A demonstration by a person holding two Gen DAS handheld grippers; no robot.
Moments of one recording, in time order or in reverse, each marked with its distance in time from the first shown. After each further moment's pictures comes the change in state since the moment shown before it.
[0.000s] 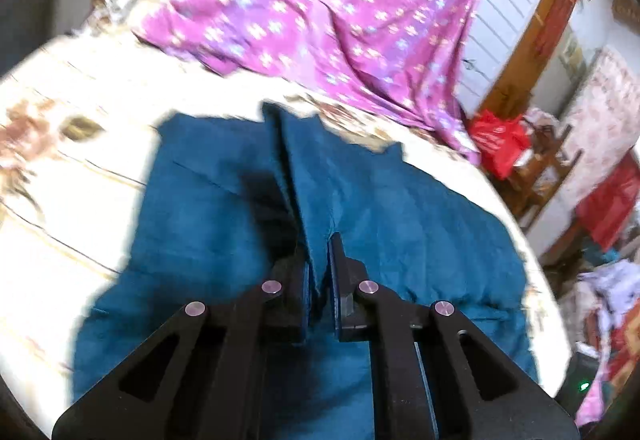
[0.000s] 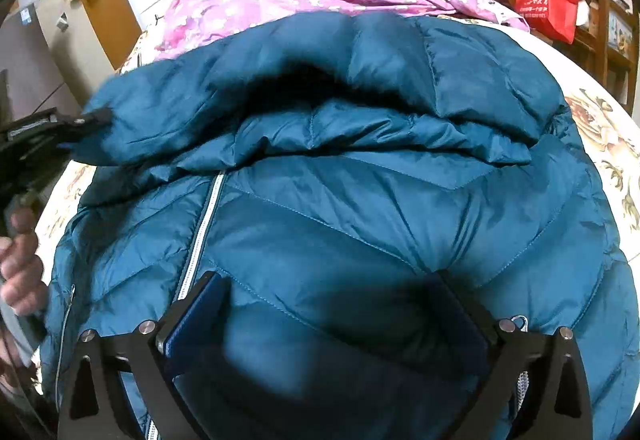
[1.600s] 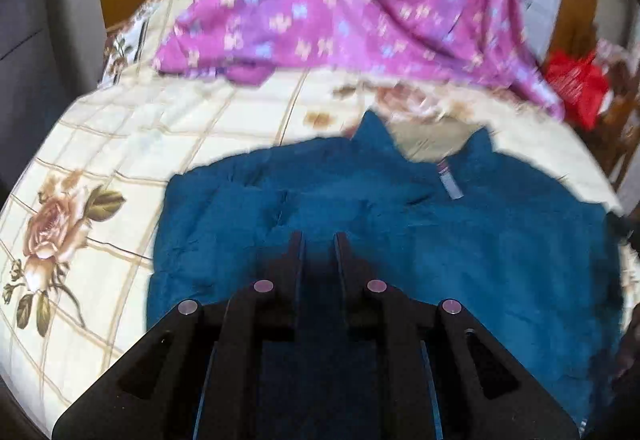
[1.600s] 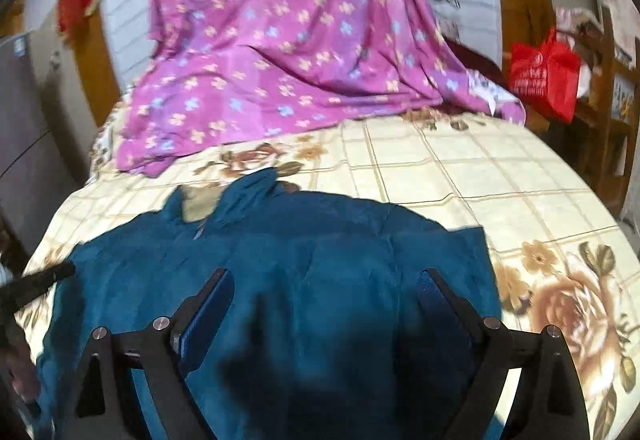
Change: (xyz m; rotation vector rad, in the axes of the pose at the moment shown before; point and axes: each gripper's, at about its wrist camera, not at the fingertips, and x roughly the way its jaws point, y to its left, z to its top) left arm 0.111 -0.029 0.047 0.171 0.142 0.324; right arm 0.032 -0.086 0.193 -0.020 -0.214 -0.062
